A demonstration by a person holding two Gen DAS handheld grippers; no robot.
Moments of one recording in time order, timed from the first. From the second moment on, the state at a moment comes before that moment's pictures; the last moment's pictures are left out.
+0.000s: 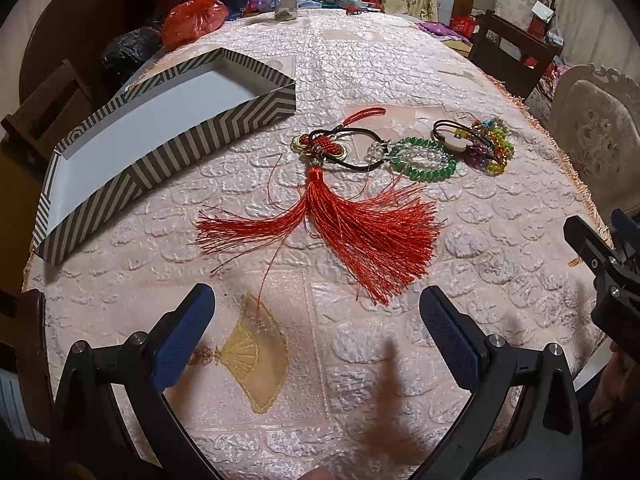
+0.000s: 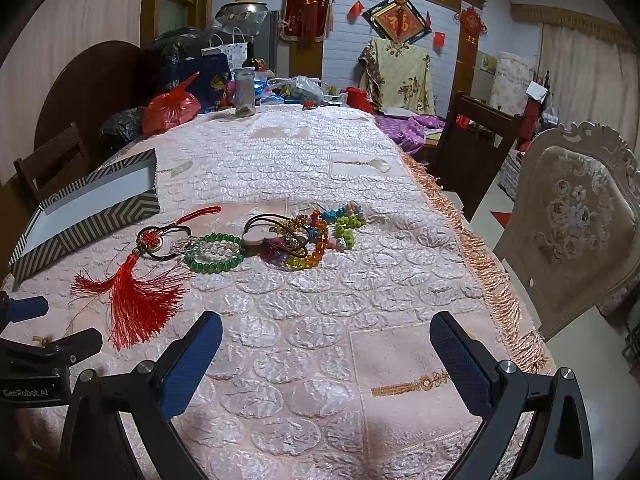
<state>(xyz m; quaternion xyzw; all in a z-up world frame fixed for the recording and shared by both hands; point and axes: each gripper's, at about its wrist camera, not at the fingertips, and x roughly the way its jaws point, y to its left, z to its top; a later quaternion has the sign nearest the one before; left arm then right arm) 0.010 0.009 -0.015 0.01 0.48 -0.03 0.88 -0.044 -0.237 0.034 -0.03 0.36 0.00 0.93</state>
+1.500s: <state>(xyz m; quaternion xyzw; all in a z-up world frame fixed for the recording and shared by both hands) 0.108 0.009 -0.042 0.00 0.50 -0.09 0.86 -0.034 -0.245 0.026 -0.02 0.37 -0.01 0.93</state>
